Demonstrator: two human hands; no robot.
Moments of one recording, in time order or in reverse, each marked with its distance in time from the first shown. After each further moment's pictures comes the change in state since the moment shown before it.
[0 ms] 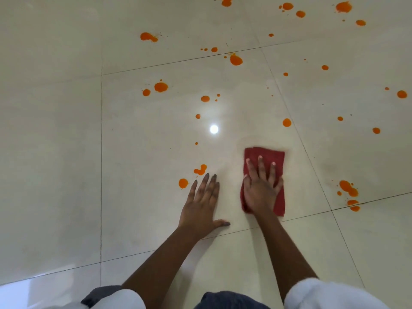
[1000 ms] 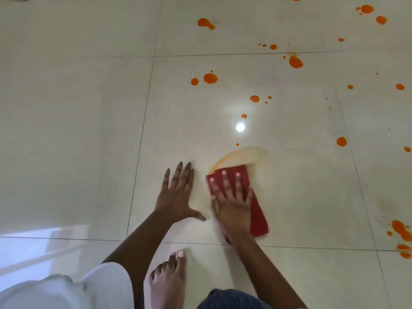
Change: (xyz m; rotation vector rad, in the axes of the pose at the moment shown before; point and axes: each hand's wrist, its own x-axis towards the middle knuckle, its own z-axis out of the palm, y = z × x) left_hand -0.034 -0.119 0.011 -0.075 -0.094 -0.283; right_hand -0.057 -0.108 0.053 -0.105 -0.037 -0.504
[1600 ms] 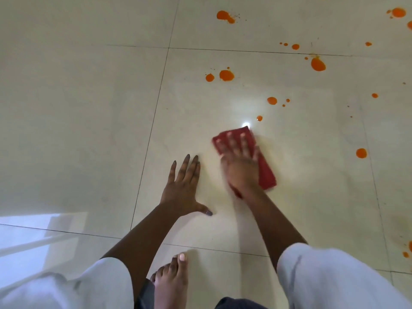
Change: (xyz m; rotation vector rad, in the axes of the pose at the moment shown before) left_hand 0.012 -0.009 -0.008 -0.011 0.006 -0.035; right_hand 0.115 -0.001 -0.024 -0.093 -0.045 -0.131
